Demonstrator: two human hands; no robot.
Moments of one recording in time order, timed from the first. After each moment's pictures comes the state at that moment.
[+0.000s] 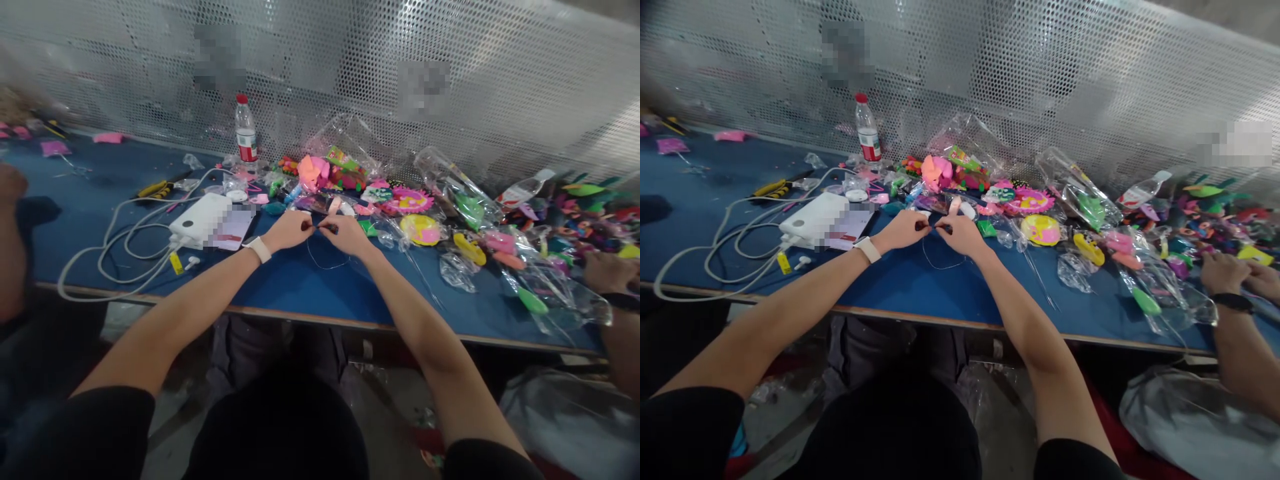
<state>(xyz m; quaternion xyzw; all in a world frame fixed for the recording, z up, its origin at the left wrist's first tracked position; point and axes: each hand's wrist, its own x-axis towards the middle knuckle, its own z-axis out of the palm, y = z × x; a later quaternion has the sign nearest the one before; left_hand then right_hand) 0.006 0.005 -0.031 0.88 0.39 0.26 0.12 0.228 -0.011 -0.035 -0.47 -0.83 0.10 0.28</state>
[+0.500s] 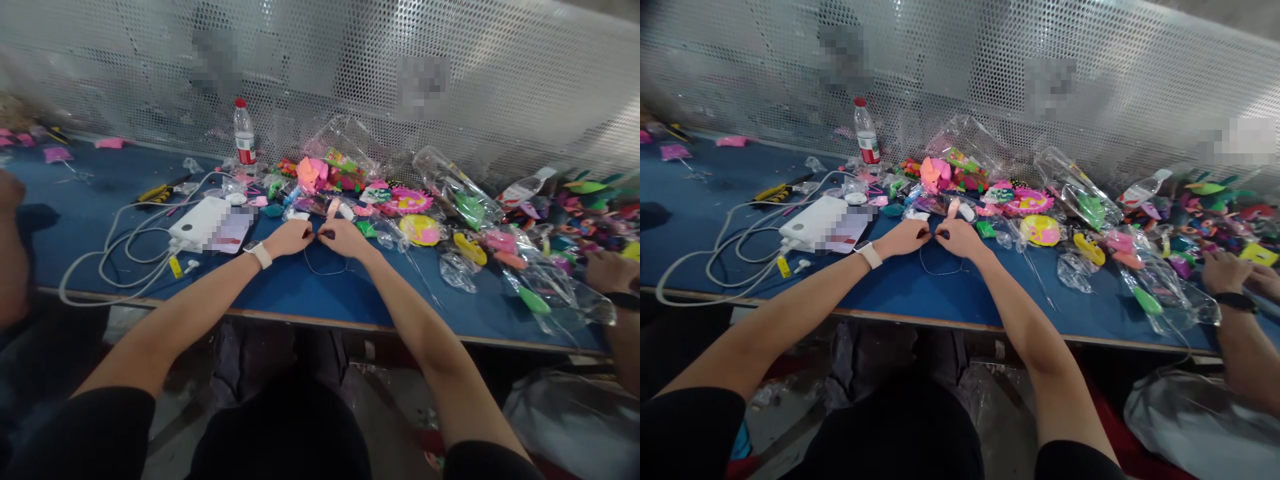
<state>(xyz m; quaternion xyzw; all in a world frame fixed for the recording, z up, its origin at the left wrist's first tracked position) 0.009 0.007 -0.046 0.89 0.39 0.20 0.13 0.229 -0.007 -0.039 -0.45 -0.86 0.09 0.22</state>
